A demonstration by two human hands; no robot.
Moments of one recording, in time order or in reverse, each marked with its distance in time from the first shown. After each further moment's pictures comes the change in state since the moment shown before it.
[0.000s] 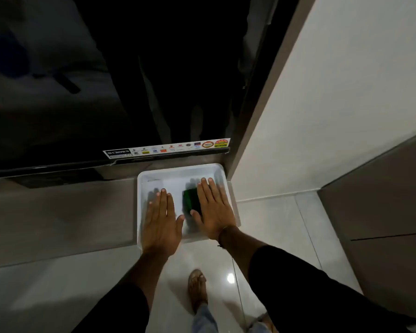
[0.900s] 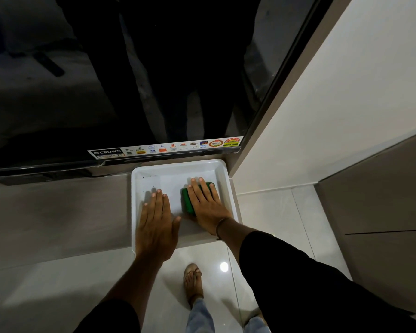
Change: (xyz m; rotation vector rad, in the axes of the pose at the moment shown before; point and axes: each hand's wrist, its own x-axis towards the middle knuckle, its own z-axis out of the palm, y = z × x) left_hand 0.011 -0.018 0.024 -0.105 -0.025 0.032; right_hand 0.036 0.010 0.033 -0.081 -0.247 -0.173
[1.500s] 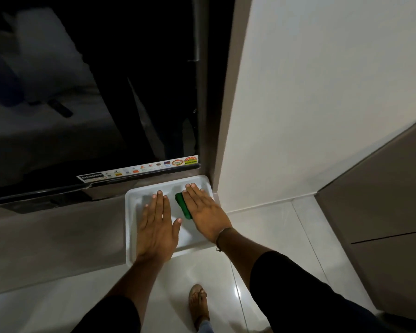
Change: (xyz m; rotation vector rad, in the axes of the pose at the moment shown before) left_hand 0.007 0.066 -0.057 0.086 0.072 0.012; right_hand -0.054 0.019 -0.063 0.142 0.334 -0.067
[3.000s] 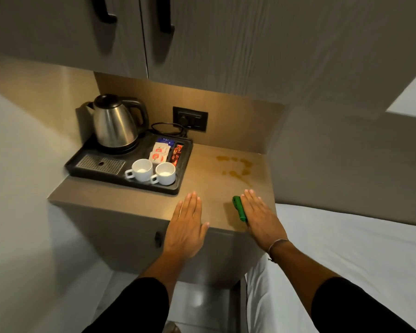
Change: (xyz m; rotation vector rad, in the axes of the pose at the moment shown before) left_hand 0.033 0.997 0.093 -0.017 -0.145 1.478; right_hand -0.725 0.550 -0.335 -0.341 0.331 1.444
